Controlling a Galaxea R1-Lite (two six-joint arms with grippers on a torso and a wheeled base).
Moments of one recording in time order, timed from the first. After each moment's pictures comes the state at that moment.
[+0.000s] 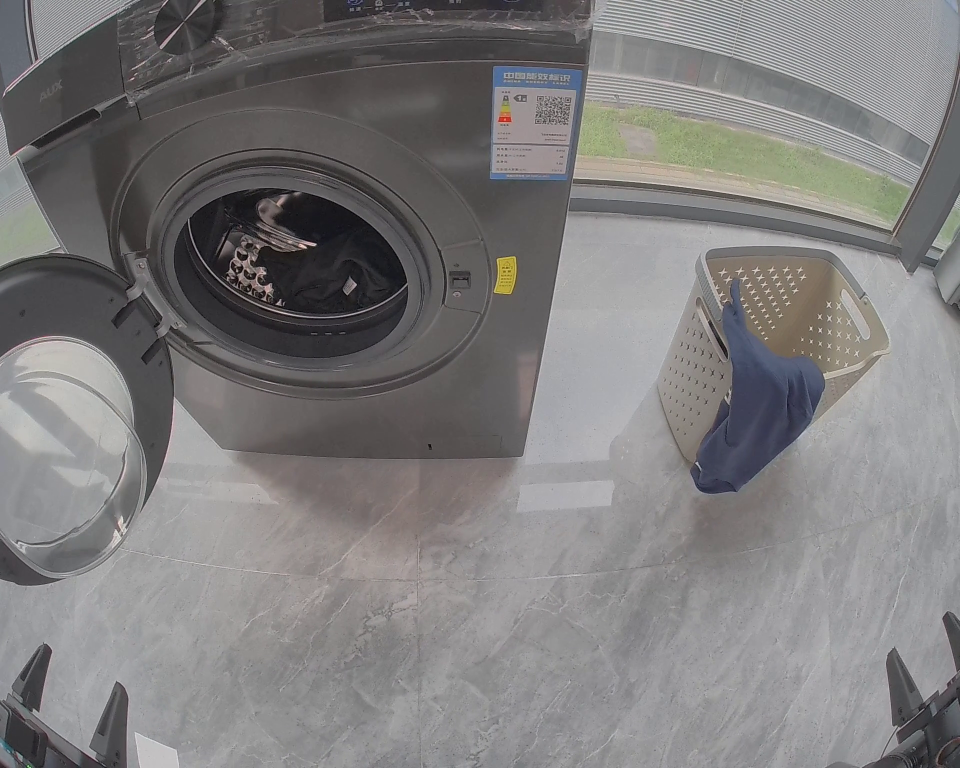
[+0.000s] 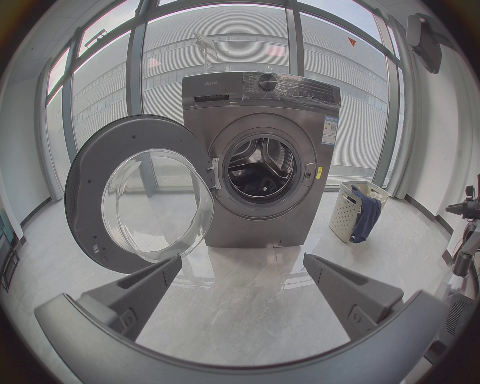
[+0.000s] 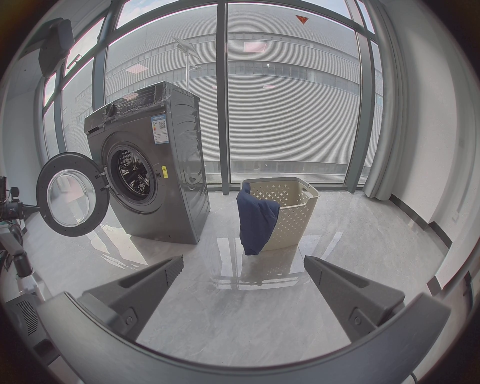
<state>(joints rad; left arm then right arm) 0.00 0.02 -0.02 0.00 0.01 0.00 0.00 0.01 -0.02 0.00 0.01 -0.01</state>
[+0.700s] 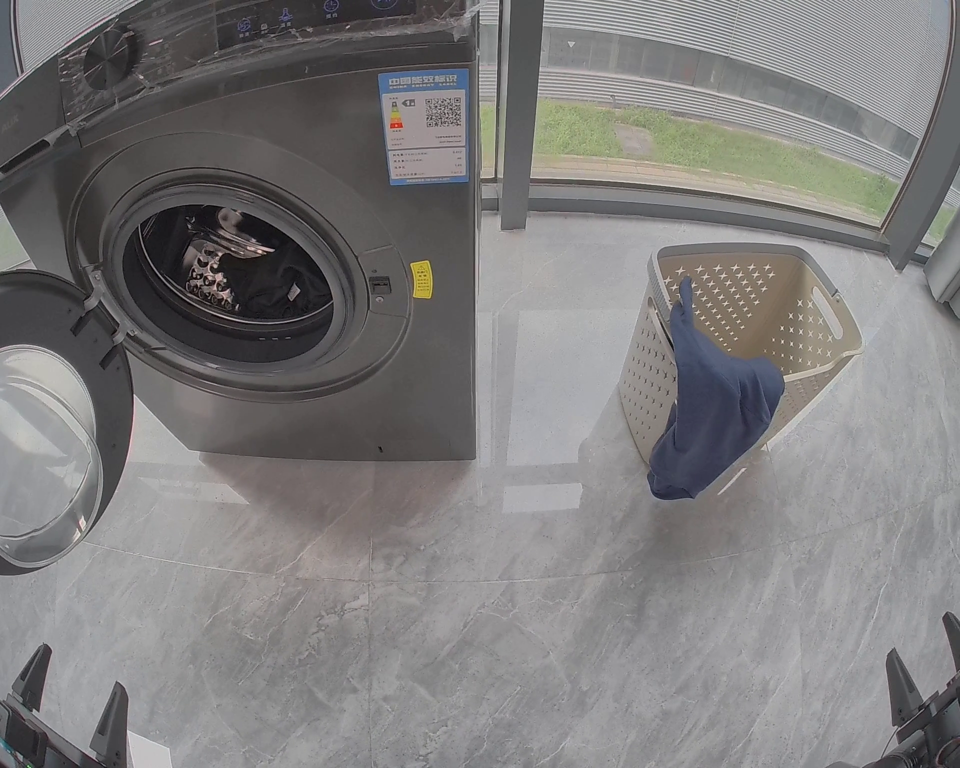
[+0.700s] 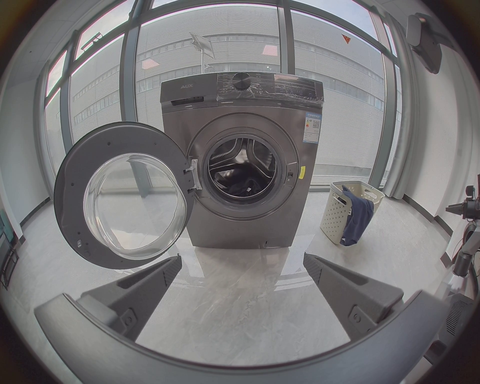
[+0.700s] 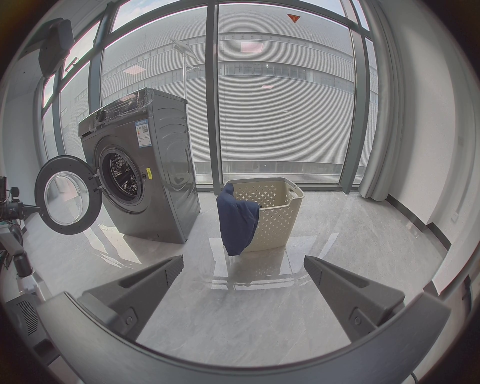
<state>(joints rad) 0.00 0.02 -0.02 0.00 0.01 0.00 0.00 0.02 -0.02 0.00 0.01 -0.01</state>
